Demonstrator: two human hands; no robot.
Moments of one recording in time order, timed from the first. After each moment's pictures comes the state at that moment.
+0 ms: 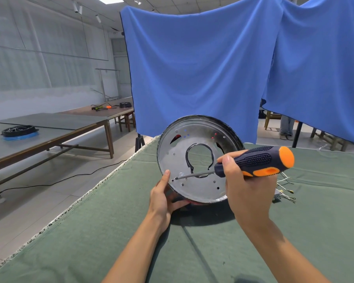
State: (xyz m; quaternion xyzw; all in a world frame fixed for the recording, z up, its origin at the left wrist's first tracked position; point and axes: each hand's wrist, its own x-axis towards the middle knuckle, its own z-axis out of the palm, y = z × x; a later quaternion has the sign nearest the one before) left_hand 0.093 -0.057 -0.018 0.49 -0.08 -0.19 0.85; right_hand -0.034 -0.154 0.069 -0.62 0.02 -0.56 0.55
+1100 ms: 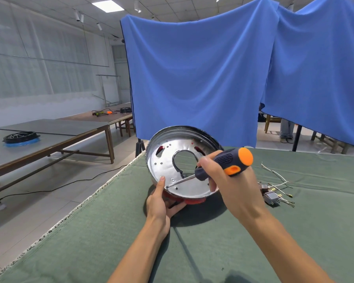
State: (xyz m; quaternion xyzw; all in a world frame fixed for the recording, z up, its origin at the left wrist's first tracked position) left_hand 0.089 -0.060 -0.014 0.47 0.02 -0.16 0.87; right_hand -0.041 -0.155 0.091 -0.79 0.04 -0.39 0.47
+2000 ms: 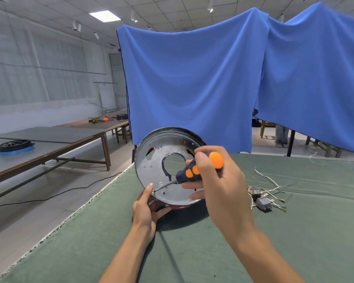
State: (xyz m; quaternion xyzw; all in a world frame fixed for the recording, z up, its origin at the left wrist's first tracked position) left_hand 0.101 -0.048 -0.013 0.47 -0.01 -0.12 0.87; right_hand -0.058 -0.133 0.104 -0.71 0.01 -0.39 0.59
